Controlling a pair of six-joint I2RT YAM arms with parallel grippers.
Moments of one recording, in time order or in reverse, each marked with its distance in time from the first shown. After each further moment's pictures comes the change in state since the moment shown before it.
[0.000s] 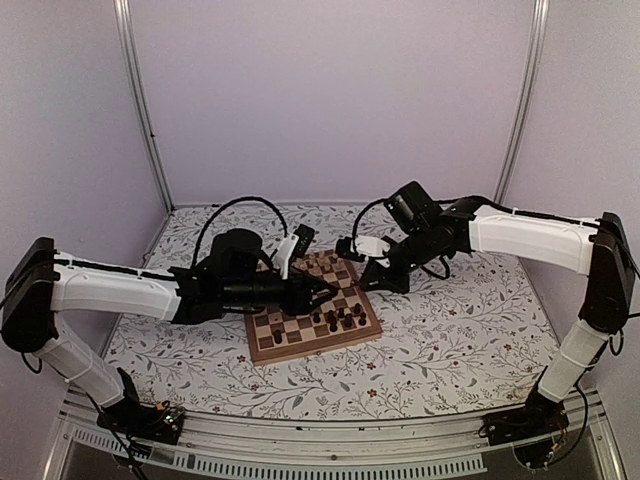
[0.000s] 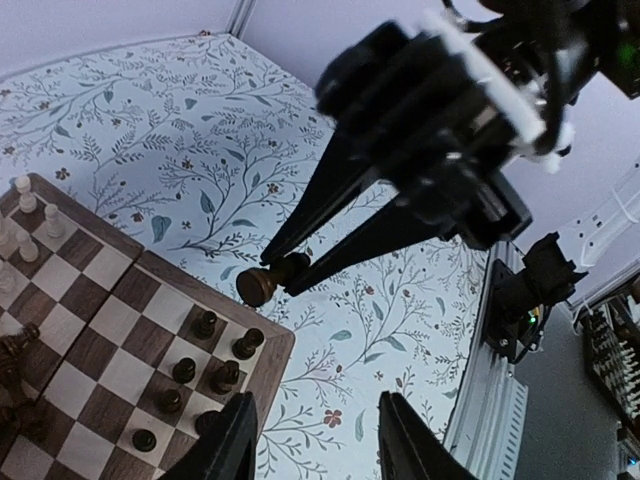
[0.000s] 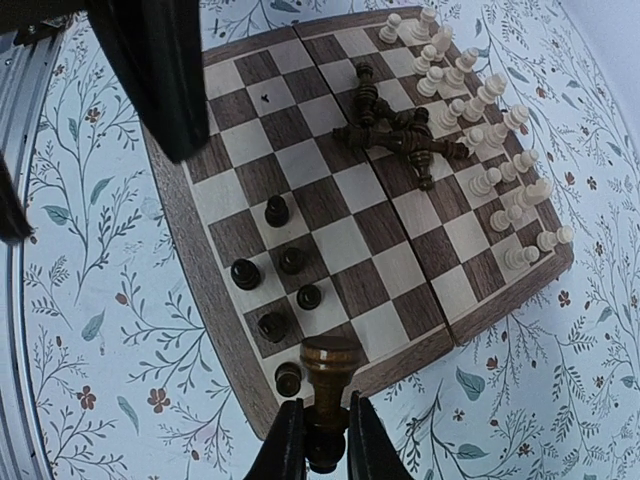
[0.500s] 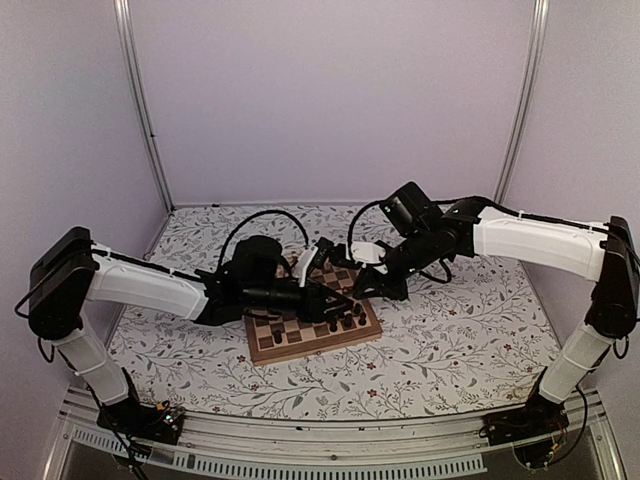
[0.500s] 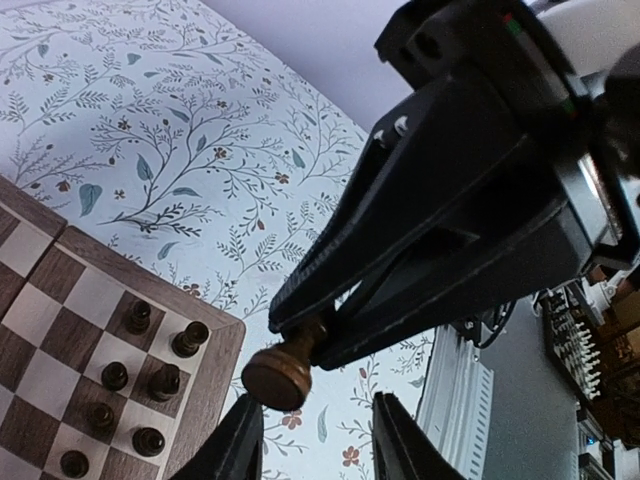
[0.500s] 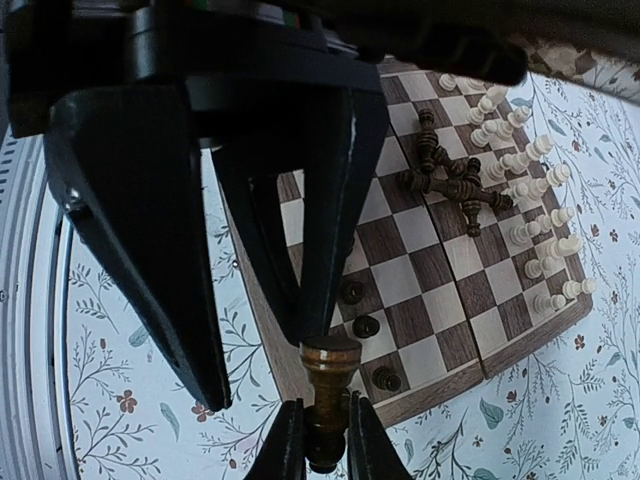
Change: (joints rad) left arm 0.010 0.179 0.051 0.095 0.165 -0.080; right arm 0.061 -0.032 0.003 -0.025 -0.051 -0.029
